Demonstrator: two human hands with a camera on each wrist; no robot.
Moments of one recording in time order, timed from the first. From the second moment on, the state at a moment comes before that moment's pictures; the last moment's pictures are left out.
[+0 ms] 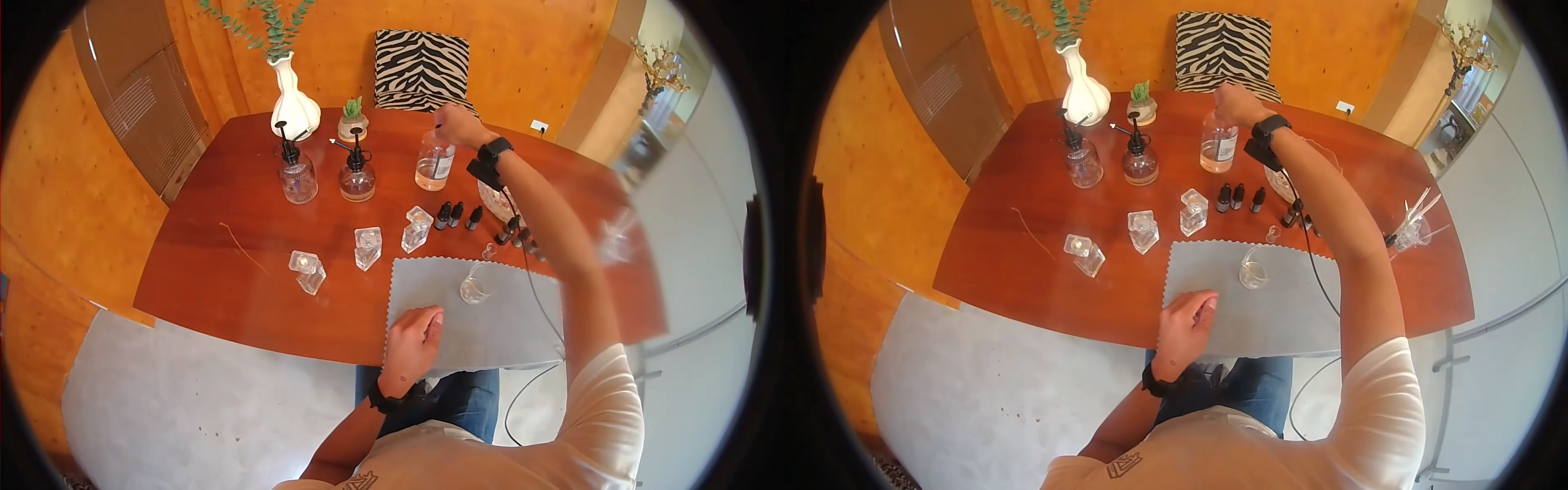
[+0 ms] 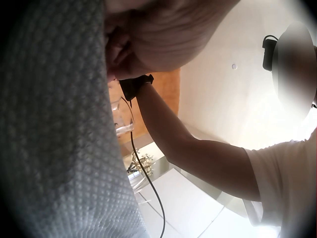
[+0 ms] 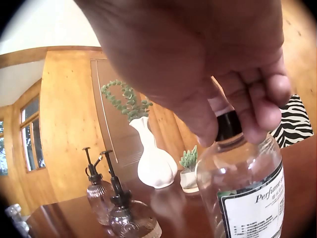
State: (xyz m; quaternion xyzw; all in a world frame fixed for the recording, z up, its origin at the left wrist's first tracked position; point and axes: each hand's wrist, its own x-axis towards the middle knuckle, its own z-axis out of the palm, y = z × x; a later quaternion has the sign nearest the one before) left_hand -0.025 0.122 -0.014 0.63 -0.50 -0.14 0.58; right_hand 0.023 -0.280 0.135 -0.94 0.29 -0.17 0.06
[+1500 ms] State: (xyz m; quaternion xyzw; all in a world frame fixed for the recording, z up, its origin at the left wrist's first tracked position) left_hand -0.110 0.161 -0.001 0.38 -0.49 -0.52 0.58; right_hand -0.289 0.012 0.145 -0.91 0.05 -0.16 0.38
